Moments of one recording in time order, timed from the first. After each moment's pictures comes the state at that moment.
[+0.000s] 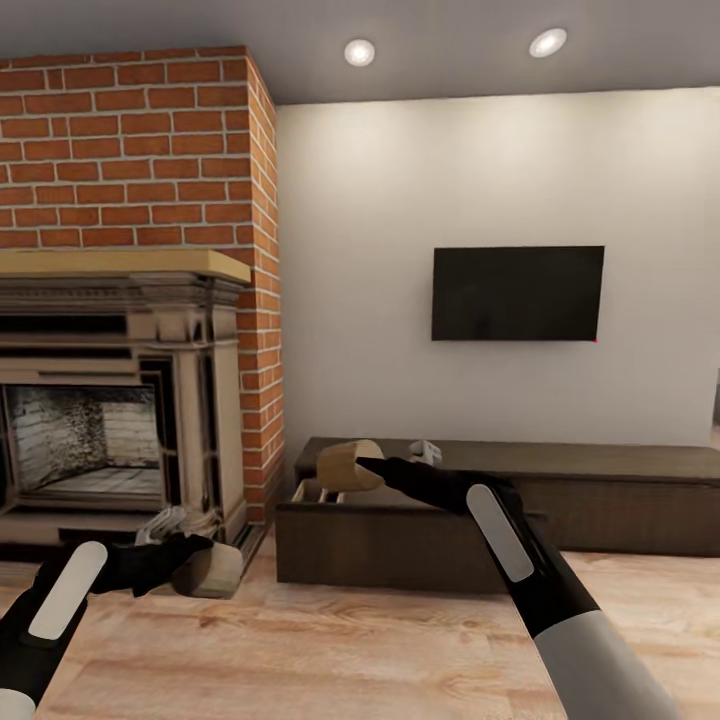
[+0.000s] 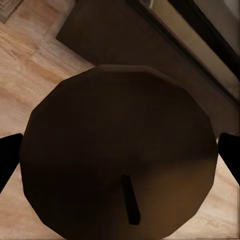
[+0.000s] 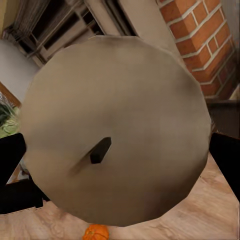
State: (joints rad) left arm -0.45 0.31 0.12 -1.08 0.95 0.98 0.18; right arm -0.63 0.00 0.23 -1.19 -0.81 0.76 0.21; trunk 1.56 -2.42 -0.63
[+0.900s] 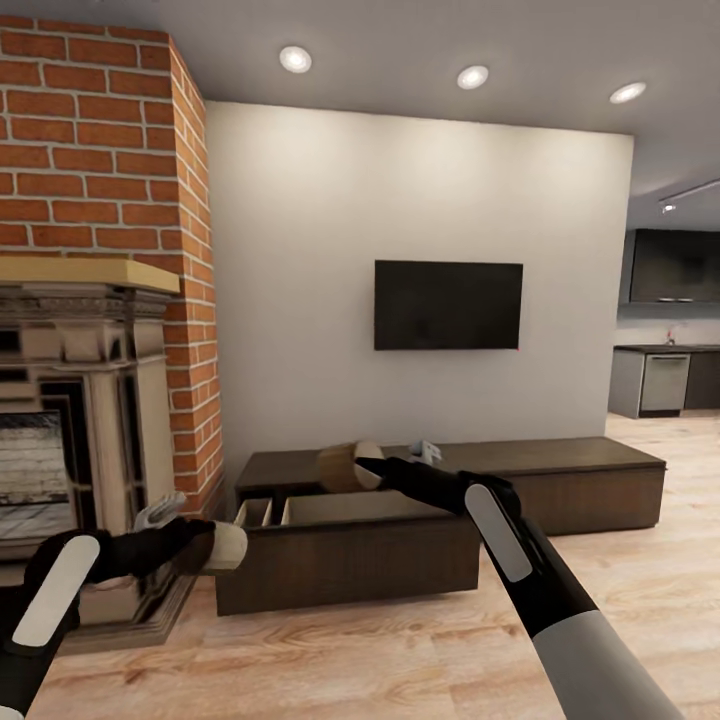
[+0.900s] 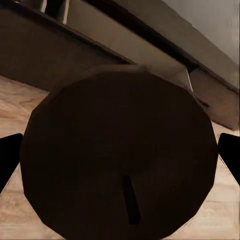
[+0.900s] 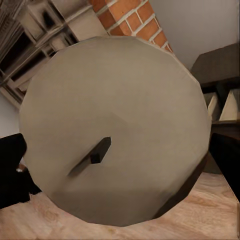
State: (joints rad) left arm -0.41 0.31 0.12 -1.25 0.97 0.99 0.17; right arm -0.63 0.00 0.23 -1.19 -0.81 0.76 0.20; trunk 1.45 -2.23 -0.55
